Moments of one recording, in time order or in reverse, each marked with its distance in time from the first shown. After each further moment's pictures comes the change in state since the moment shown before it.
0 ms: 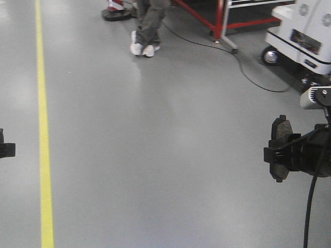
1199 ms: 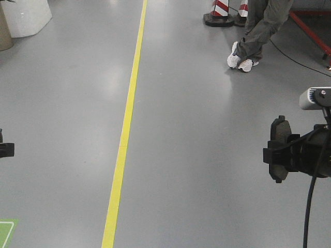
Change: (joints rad) left arm 0.000 0.000 0.000 0.001 0.000 0.000; right arm 0.000 0.000 0.000 0.000 0.003 0.000
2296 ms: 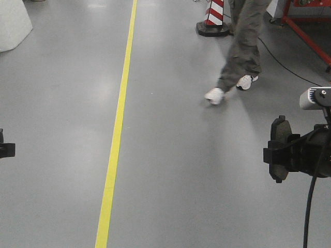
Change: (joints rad) left arm 0.000 0.000 0.000 0.000 0.000 0.000; right arm 0.000 0.000 0.000 0.000 0.000 0.000
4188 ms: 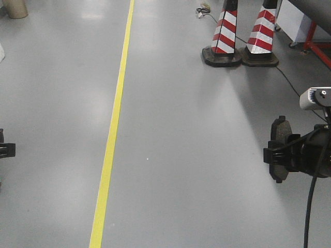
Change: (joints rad) left arm 0.000 0.000 0.000 0.000 0.000 0.000; right arm 0.000 0.000 0.000 0.000 0.000 0.000
